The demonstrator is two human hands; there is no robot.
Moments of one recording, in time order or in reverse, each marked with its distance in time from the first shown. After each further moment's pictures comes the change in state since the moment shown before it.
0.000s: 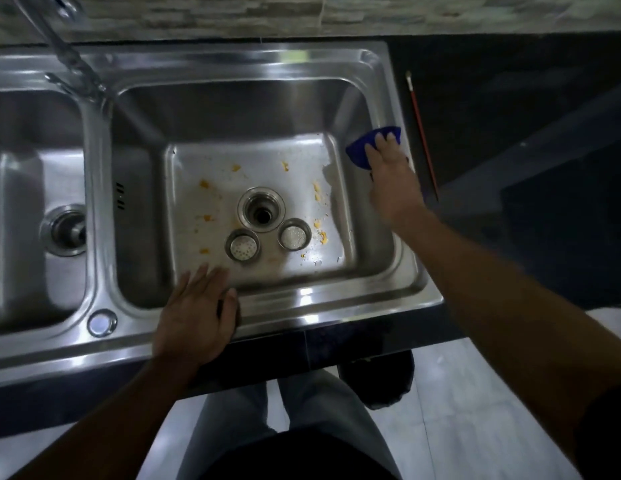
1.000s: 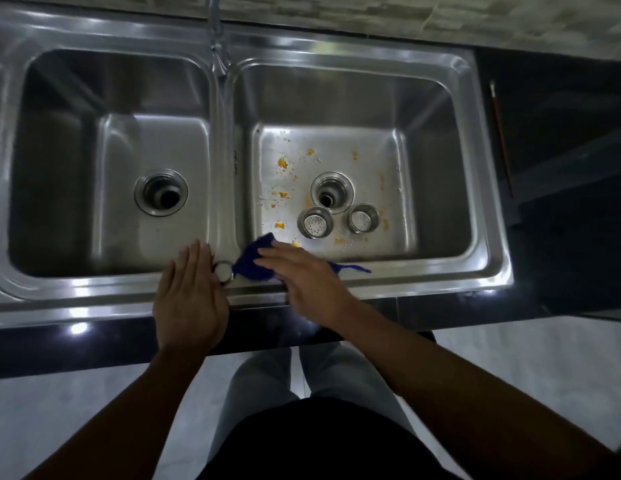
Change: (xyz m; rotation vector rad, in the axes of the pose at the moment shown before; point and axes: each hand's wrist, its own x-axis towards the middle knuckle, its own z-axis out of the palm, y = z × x) left_hand -0.070 -0.145 -0.028 0.050 0.121 -0.178; right_hand -0.159 -0.272 0.086 0.505 -0.133 -0.559
